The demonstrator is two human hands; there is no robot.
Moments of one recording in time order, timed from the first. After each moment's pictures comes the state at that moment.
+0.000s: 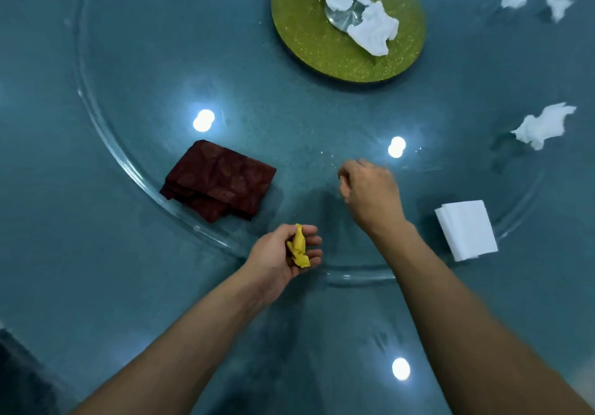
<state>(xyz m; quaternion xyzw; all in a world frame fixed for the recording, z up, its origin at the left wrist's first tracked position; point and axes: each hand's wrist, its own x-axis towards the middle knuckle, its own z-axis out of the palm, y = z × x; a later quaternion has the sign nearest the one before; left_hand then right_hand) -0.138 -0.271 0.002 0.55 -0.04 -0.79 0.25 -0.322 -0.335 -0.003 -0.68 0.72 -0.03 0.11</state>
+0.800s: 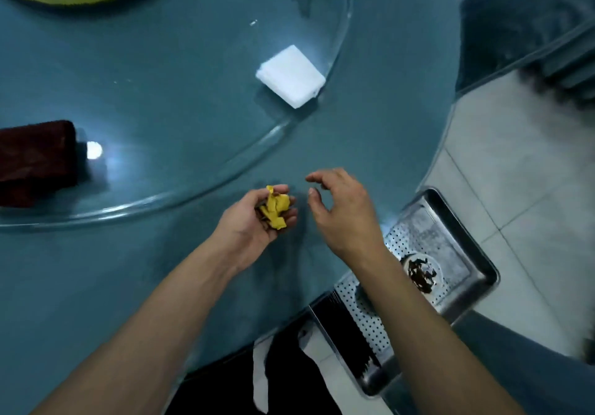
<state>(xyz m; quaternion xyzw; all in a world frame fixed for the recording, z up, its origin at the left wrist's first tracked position) -0.249 -0.112 0.012 0.48 -0.20 -0.85 0.07 -0.371 -0.004 0.022 -0.41 0.86 -0.27 0.15</state>
